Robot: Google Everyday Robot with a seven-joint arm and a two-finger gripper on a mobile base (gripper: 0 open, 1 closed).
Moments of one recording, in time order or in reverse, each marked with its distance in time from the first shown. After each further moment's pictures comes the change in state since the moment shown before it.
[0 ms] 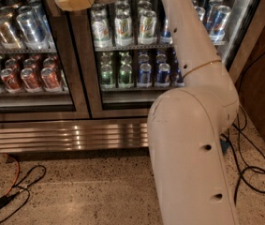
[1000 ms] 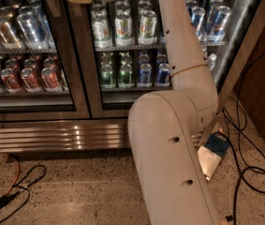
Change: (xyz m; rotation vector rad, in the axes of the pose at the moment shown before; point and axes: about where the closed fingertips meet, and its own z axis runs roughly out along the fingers) arm 0.006 -0.013 -0.006 0.000 0.000 0.000
